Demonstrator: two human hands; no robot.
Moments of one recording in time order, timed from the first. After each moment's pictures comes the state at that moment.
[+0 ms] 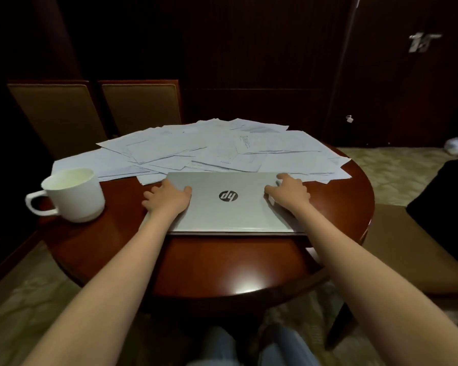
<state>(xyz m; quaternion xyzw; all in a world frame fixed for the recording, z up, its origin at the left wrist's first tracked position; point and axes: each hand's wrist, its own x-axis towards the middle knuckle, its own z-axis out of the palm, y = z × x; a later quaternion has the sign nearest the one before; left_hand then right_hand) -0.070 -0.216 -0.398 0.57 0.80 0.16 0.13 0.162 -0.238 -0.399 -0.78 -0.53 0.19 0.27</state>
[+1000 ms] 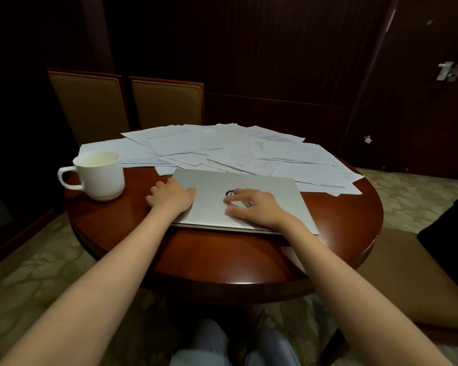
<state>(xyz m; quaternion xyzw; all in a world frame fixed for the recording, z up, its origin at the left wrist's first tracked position) -0.093 -0.250 -0.399 0.56 0.80 0.17 0.11 0.104 -0.270 -0.401 -0.55 -0.80 0.14 0.17</state>
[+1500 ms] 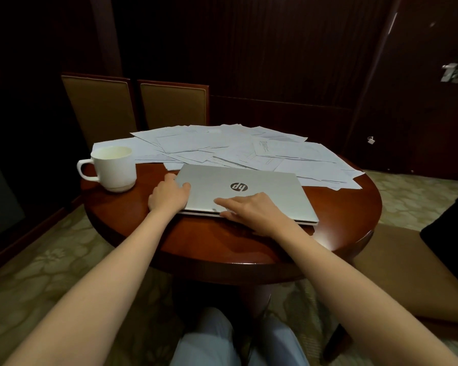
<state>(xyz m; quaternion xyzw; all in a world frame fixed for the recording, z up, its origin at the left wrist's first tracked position) -0.113 -0.280 -0.410 0.56 0.75 0.30 0.15 0.086 -0.302 -0.418 -0.31 -0.89 -0.23 0.25</state>
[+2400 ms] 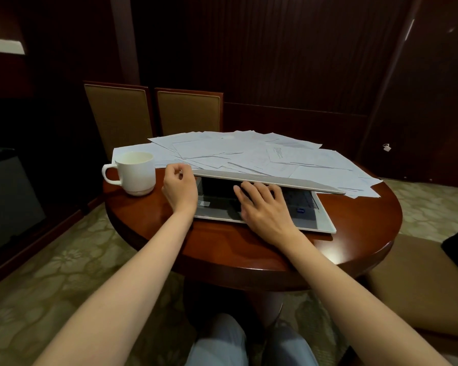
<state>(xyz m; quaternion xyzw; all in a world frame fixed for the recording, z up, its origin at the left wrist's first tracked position) -0.106 -0.289 -0.394 0.38 0.57 0.70 0.18 0.070 -0.292 -0.428 -0.32 -0.76 -0.47 0.32</state>
